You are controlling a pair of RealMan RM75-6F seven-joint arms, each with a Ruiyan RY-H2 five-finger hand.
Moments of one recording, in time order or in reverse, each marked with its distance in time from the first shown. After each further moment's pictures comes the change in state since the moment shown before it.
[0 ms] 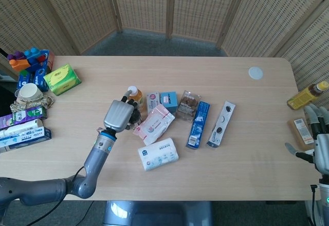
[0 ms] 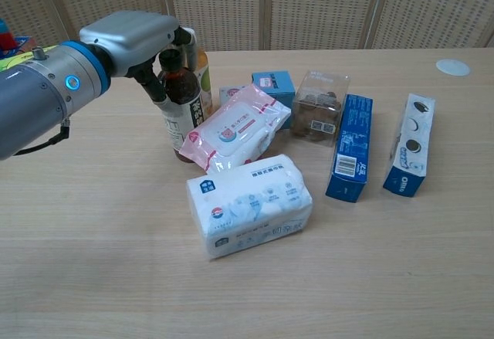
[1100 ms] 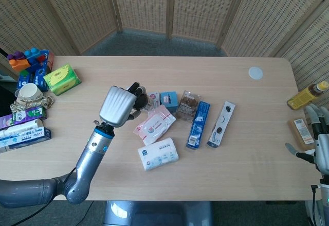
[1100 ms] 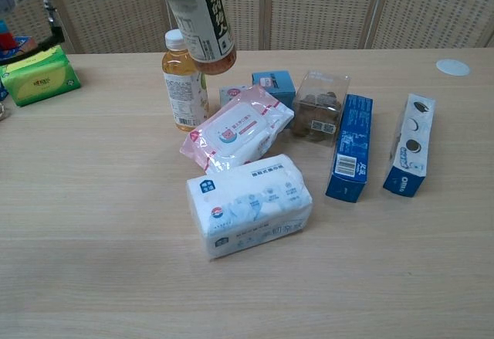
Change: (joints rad) left arm -0.008 0.181 -0.132 -0.338 0.168 0.147 0.116; right arm -0.002 0.009 0.000 -0.010 0.005 -0.006 0.017
